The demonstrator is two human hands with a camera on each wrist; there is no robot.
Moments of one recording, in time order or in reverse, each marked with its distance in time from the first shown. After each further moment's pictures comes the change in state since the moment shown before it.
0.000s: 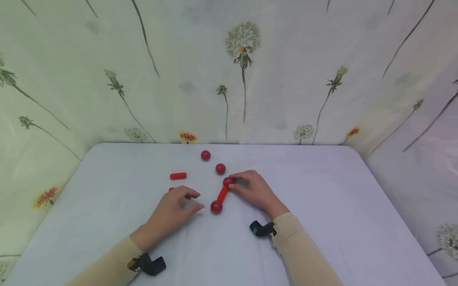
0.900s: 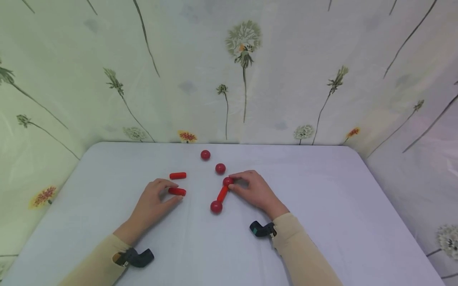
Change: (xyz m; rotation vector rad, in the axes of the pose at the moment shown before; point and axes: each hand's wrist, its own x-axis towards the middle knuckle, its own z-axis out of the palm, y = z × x) left_hand -0.002 -0.051 -0.027 0.035 0.146 -0.063; right_hand 0.001 -0.002 0.000 -0.019 -0.001 -0.005
